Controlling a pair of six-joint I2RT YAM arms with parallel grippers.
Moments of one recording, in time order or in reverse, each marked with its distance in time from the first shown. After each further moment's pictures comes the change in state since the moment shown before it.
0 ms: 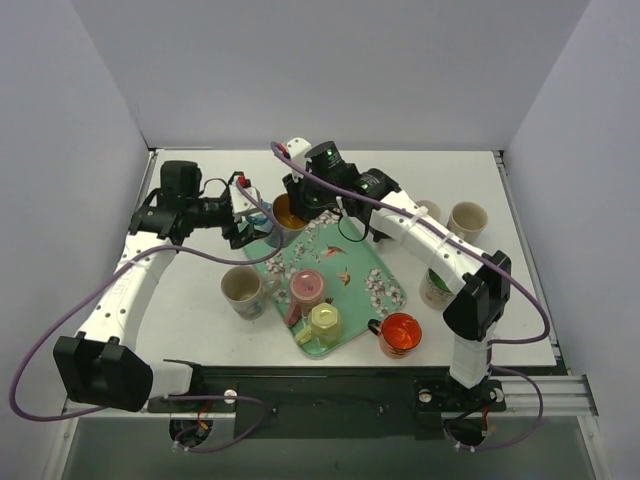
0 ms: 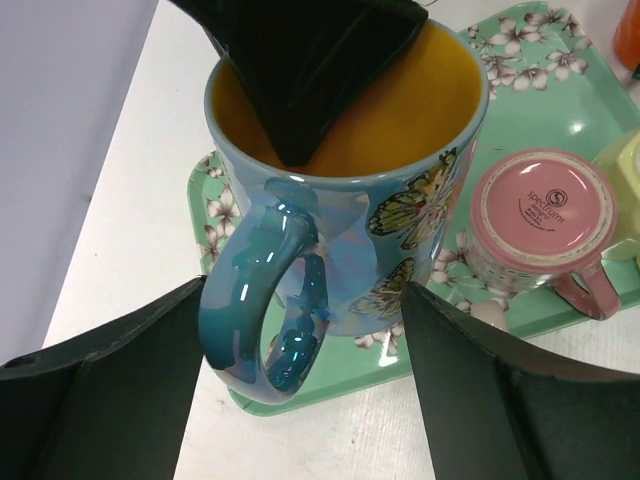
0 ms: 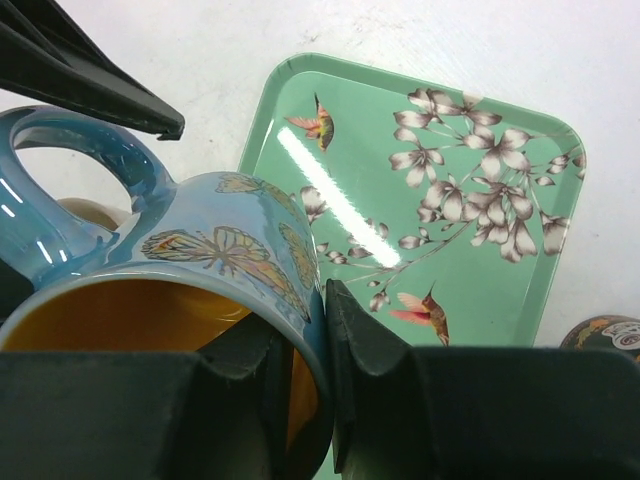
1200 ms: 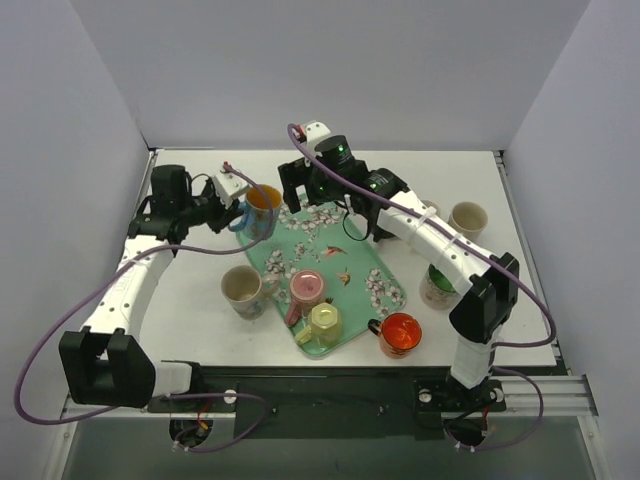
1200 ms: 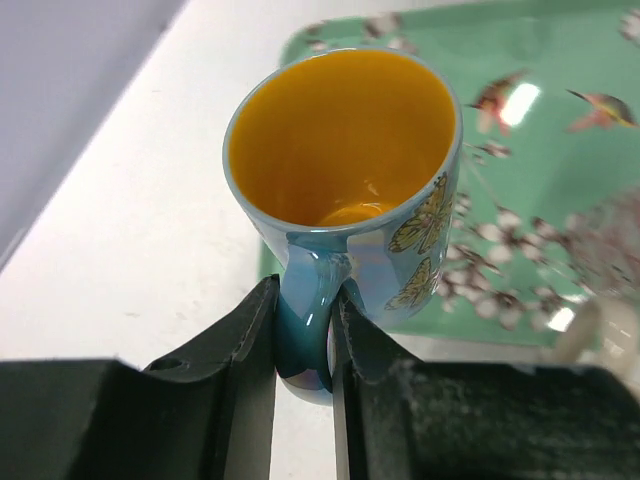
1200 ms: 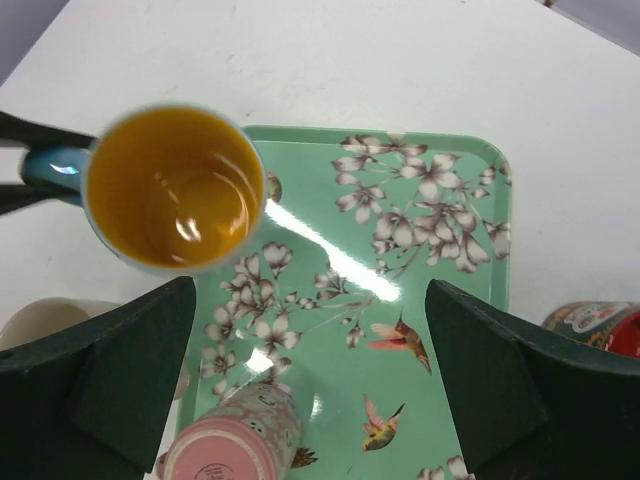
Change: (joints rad) left arm 0.060 0.006 -0.098 0.131 -0.233 -0.174; right arm -0.030 -0.013 -0.013 0.099 0.120 0.101
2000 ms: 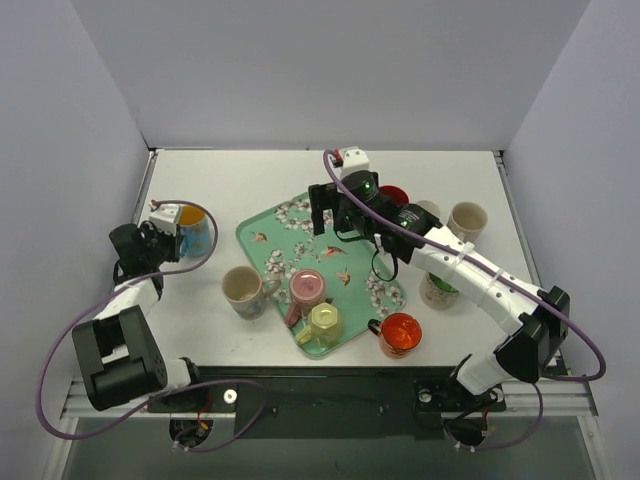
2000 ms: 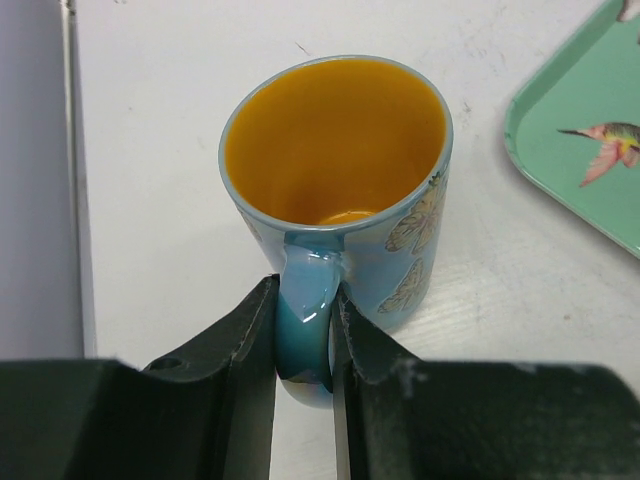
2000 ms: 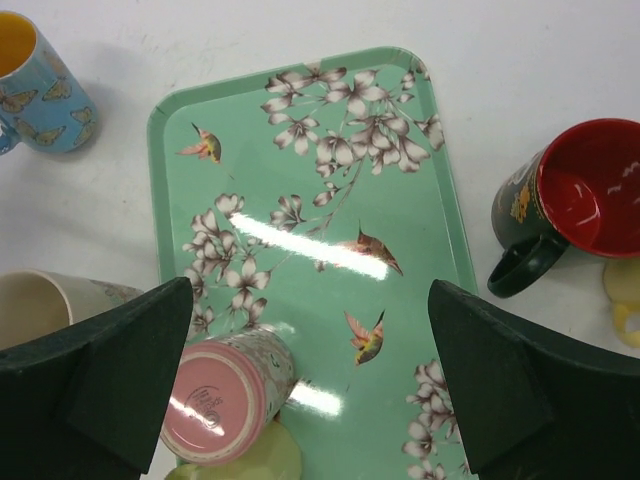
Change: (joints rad) left arm 0.446 0.017 -0.569 0.816 -0.216 -0.338; right arm 0.032 -0.333 -0.420 0.089 0.254 0.170
